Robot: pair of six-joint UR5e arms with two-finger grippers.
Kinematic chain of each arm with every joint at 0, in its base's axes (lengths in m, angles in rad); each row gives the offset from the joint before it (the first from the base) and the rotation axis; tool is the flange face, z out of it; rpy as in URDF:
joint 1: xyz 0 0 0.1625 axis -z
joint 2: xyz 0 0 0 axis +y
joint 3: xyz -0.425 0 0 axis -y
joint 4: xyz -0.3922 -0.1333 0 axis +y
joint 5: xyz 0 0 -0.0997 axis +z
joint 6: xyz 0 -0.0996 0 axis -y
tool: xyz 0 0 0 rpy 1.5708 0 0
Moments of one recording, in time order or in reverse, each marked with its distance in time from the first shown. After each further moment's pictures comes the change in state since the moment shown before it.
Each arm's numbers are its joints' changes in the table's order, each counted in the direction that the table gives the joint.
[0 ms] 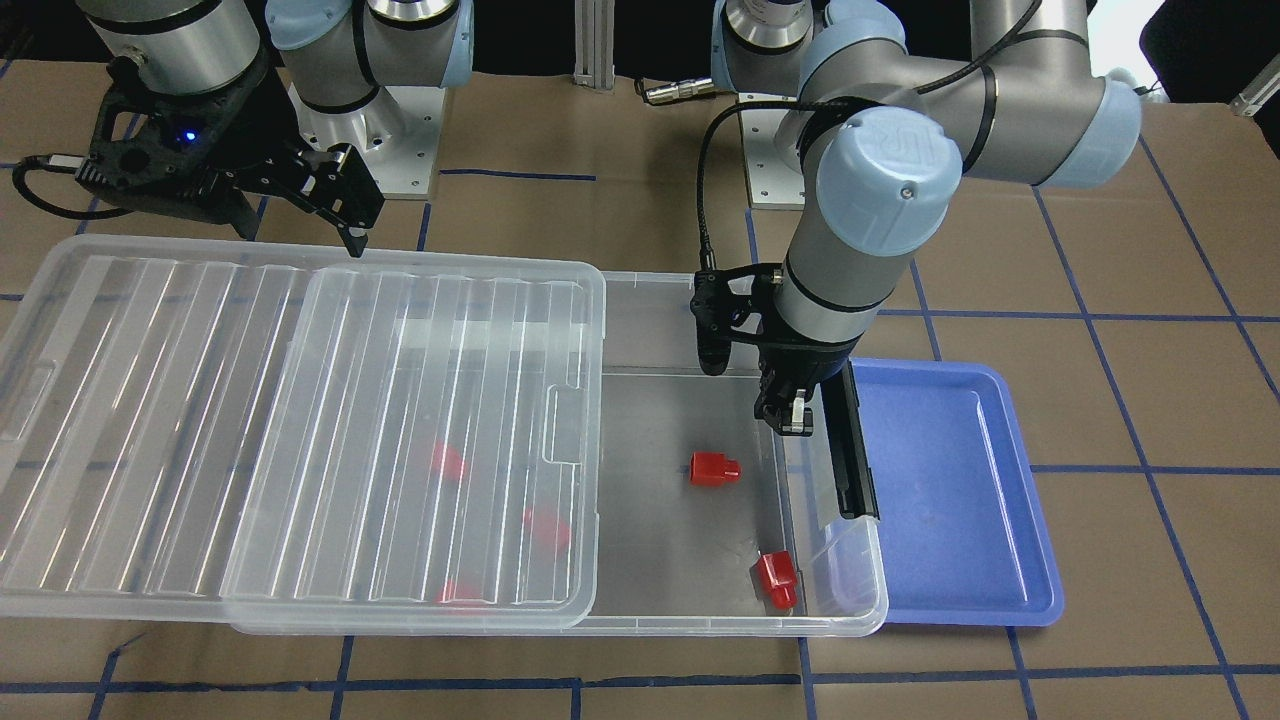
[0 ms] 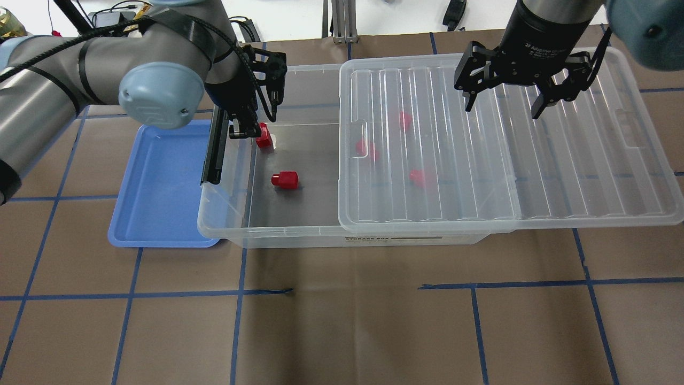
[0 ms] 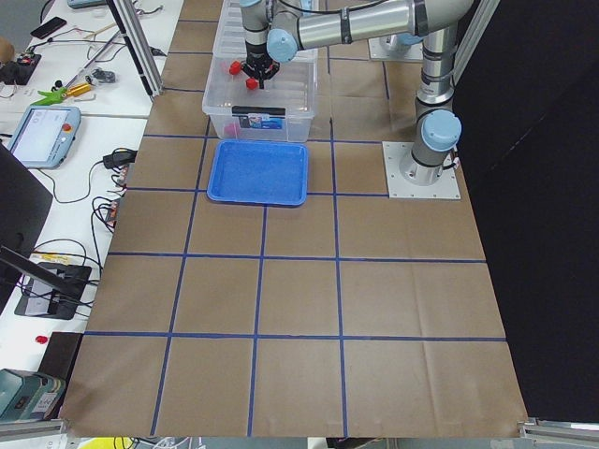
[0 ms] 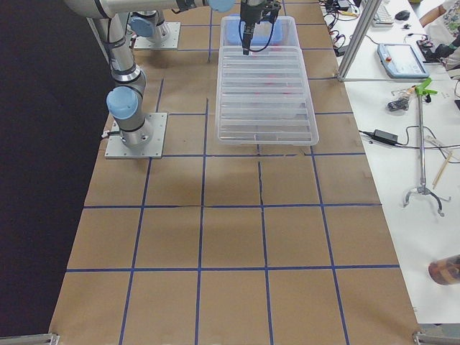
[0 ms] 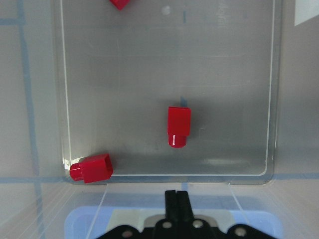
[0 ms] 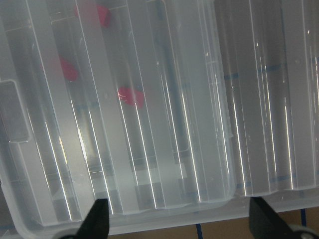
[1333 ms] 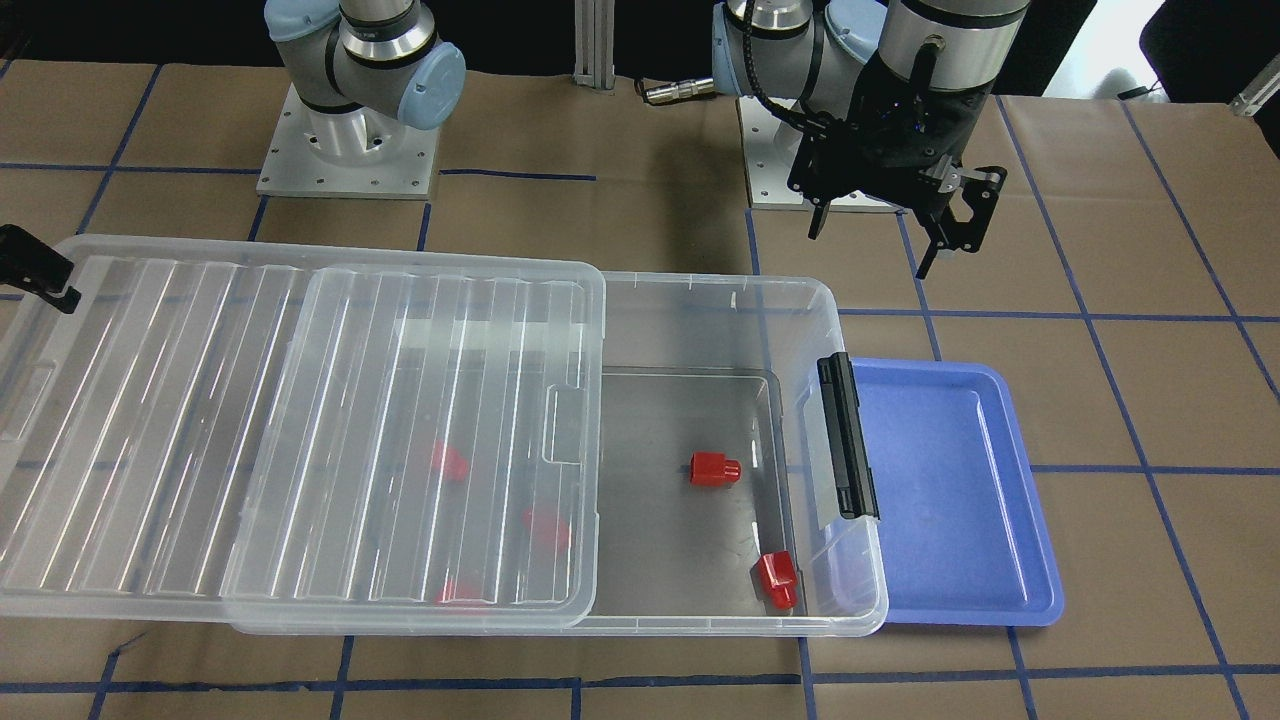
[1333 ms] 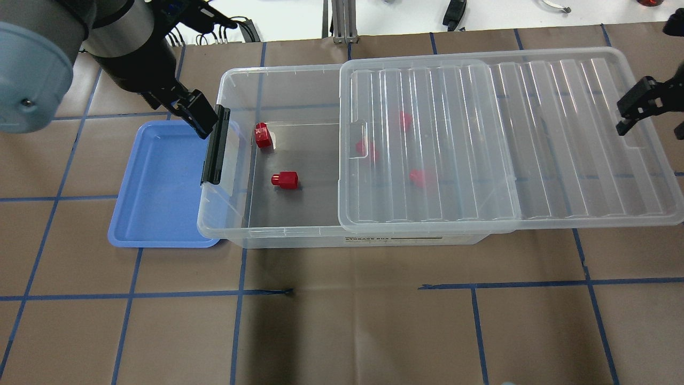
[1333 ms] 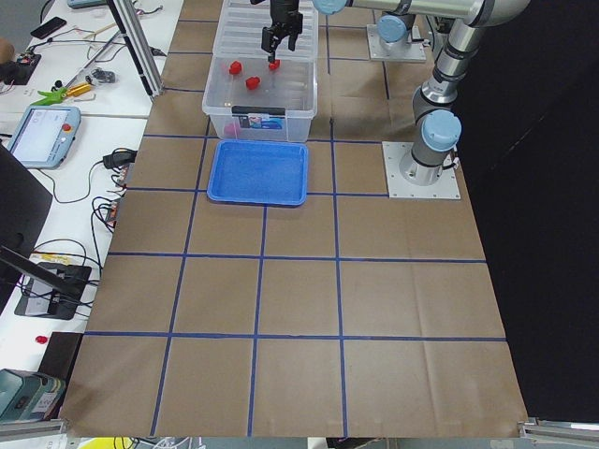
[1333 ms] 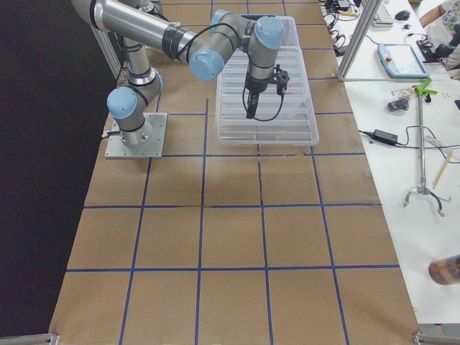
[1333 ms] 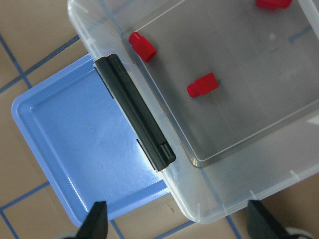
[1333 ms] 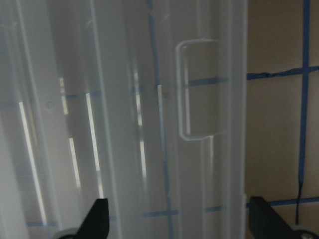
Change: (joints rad) left arm -0.036 -0.248 0.016 0.206 -0.088 -1.111; right arm 0.576 -0.063 0.163 0.178 0.031 -0.673
